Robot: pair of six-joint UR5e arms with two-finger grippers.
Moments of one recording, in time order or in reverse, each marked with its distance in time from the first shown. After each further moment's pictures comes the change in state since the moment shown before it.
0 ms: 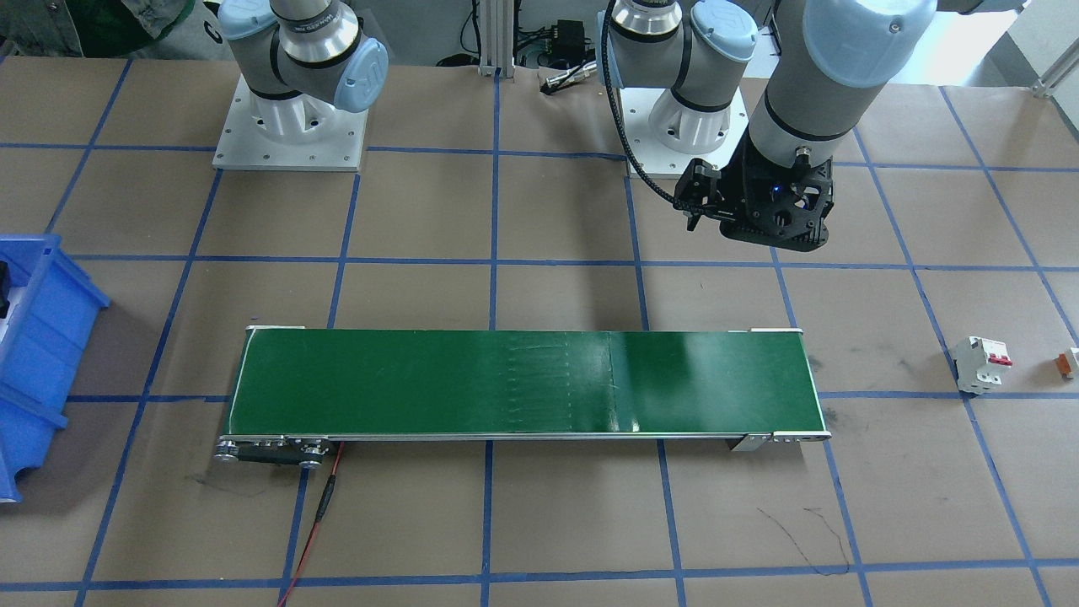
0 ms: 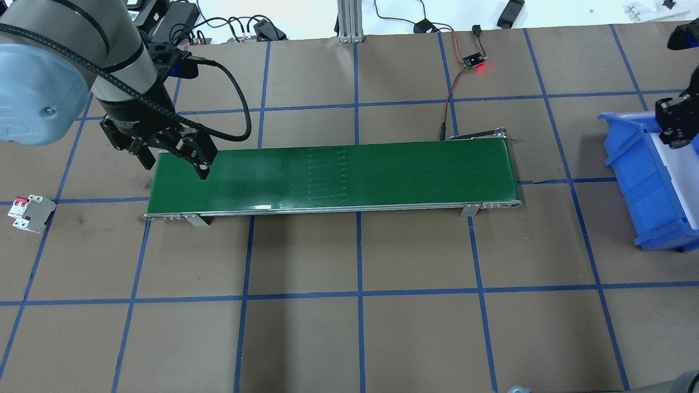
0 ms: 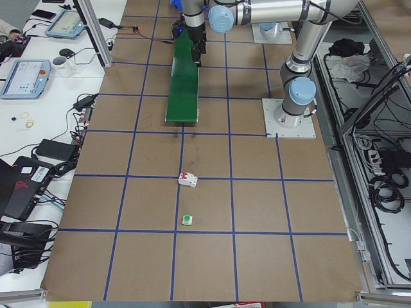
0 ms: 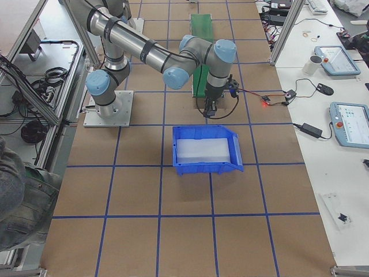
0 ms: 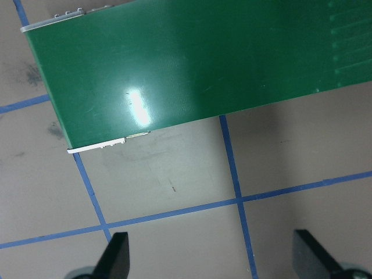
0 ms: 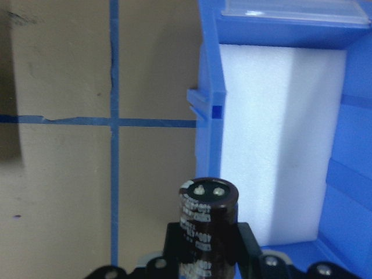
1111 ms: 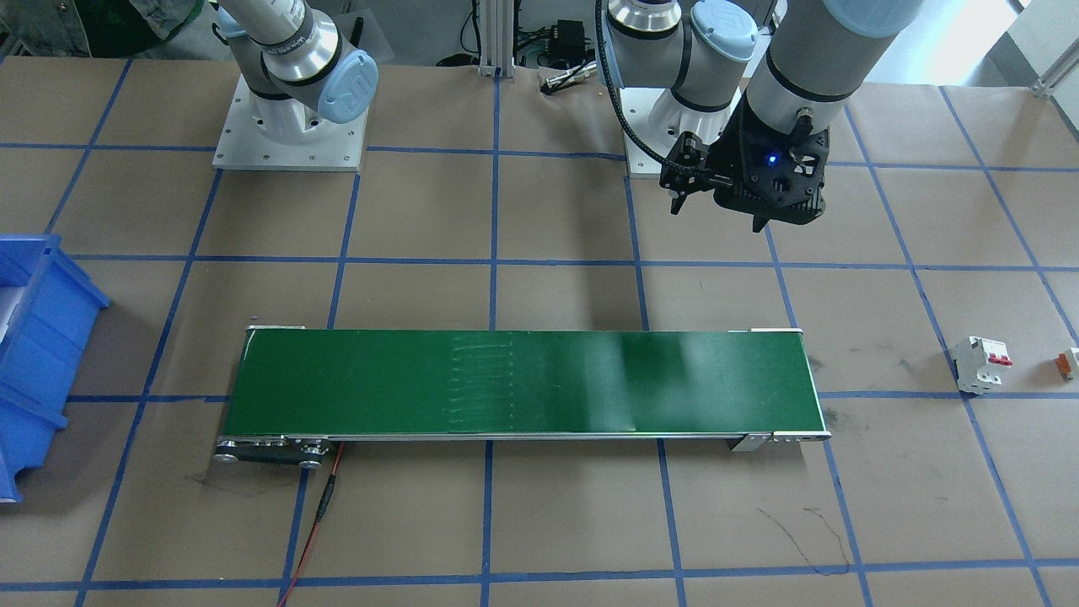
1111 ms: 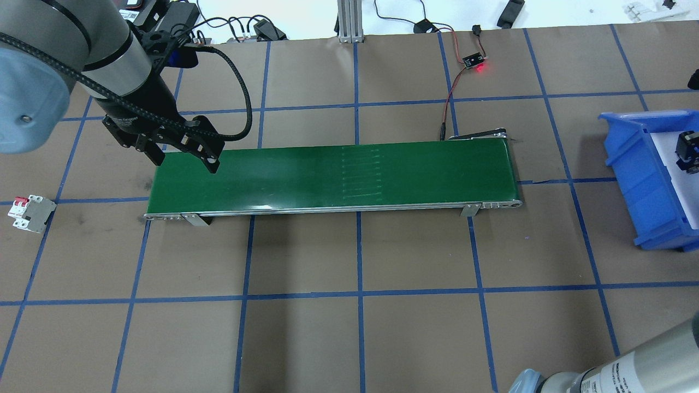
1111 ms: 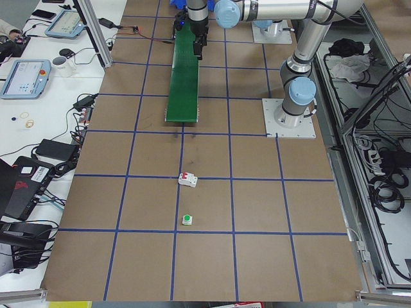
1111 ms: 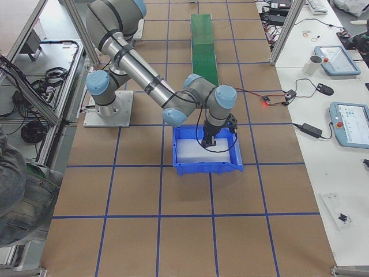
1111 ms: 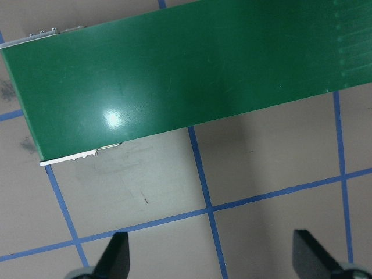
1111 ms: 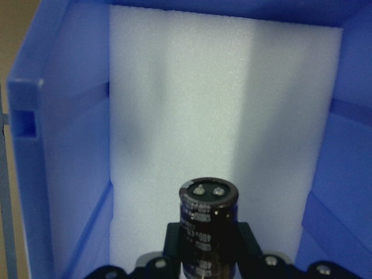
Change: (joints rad) left arm -0.001 0.044 0.000 0.008 -0.093 0.005; right arm -0.155 0.180 0.012 -0.156 0.022 -0.205
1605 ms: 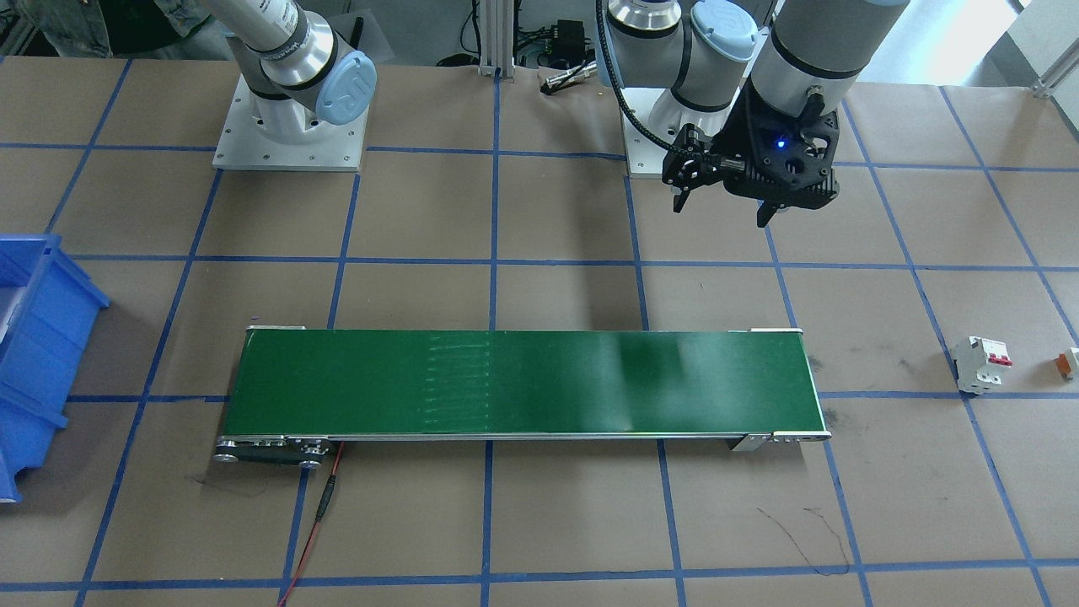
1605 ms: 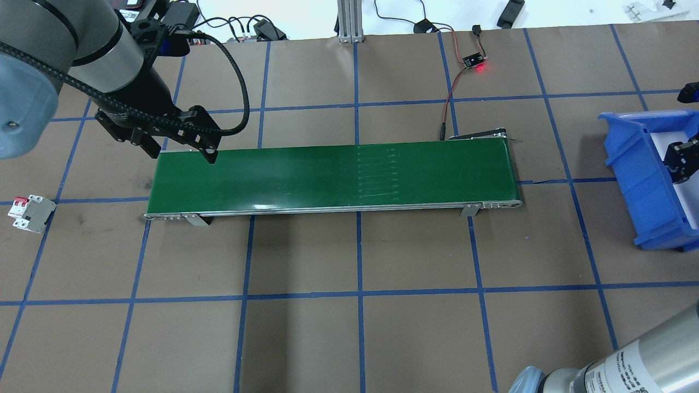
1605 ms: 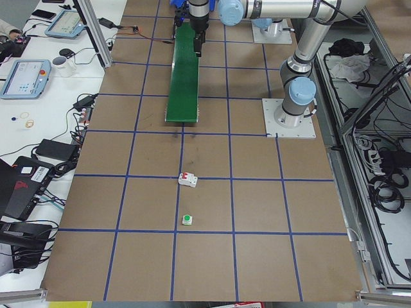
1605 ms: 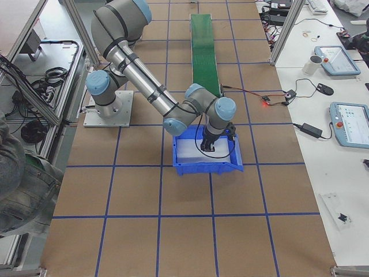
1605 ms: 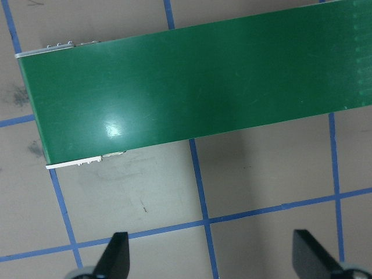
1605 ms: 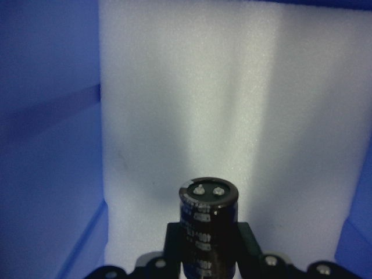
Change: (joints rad) left arm 0.000 0.024 0.002 0.033 -0.006 -0.053; right arm -0.022 0.062 0.004 -0.012 0.045 -0.018
